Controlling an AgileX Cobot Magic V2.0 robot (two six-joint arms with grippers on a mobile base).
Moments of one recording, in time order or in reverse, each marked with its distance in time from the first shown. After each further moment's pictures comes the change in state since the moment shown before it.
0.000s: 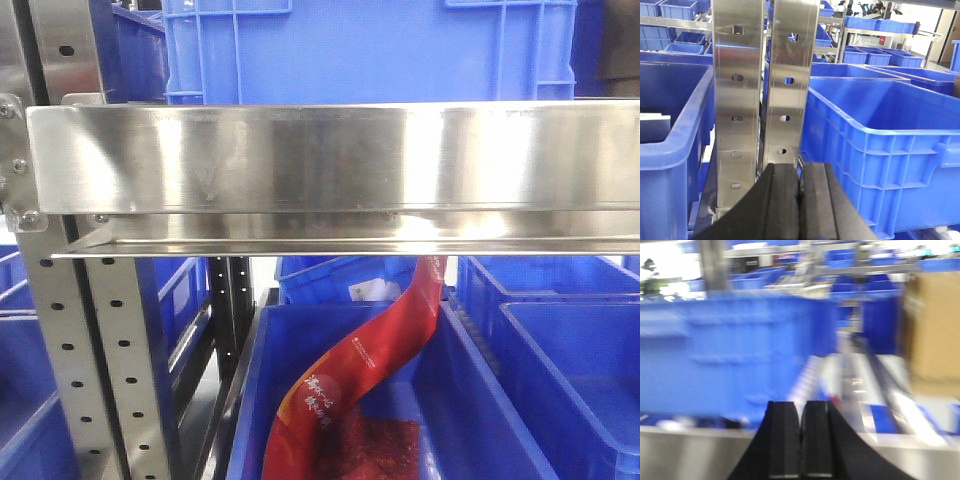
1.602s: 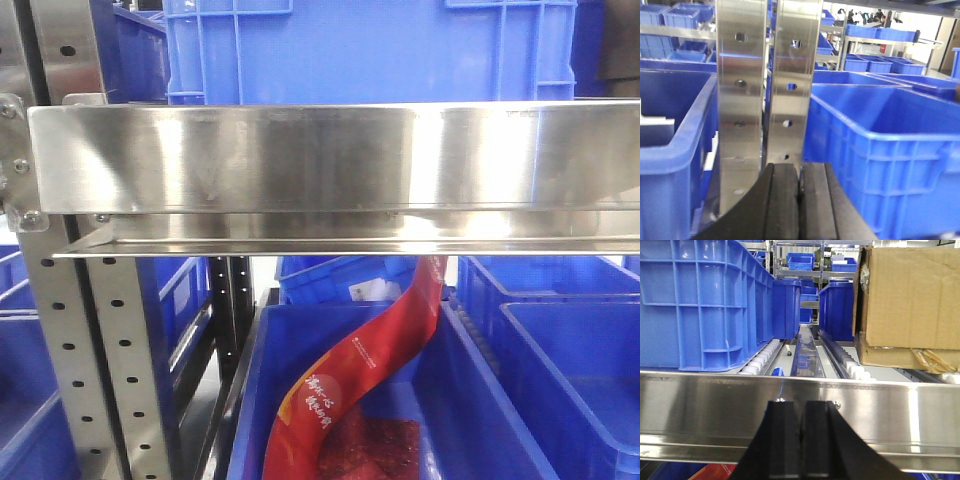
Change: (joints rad) left arm 0.006 -0.019 0.083 0.029 -0.089 0.000; right arm -0.083 -0.259 0.150 -0.091 0.111 0.000
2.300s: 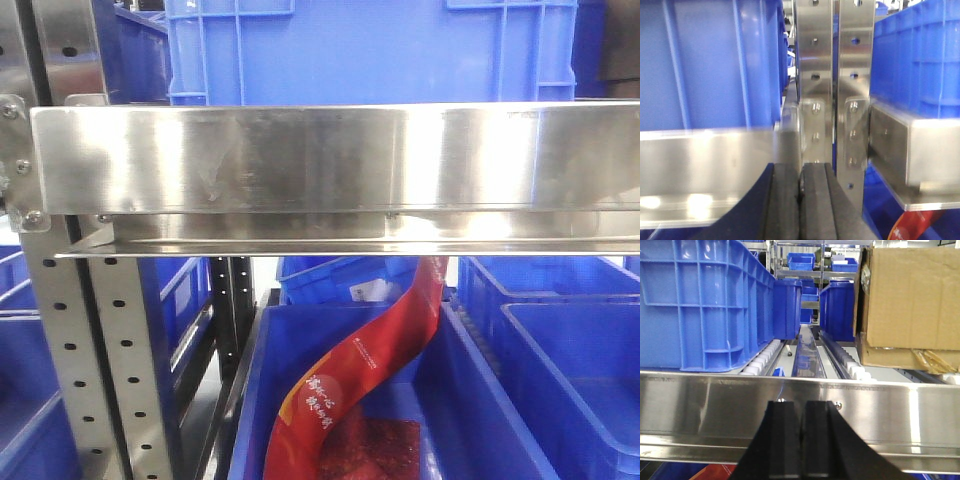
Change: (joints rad) left arm 0.163 -0.623 0.630 0.123 -0.042 -0.007; right arm 0.000 0.000 0.001 0.000 0.000 0.000
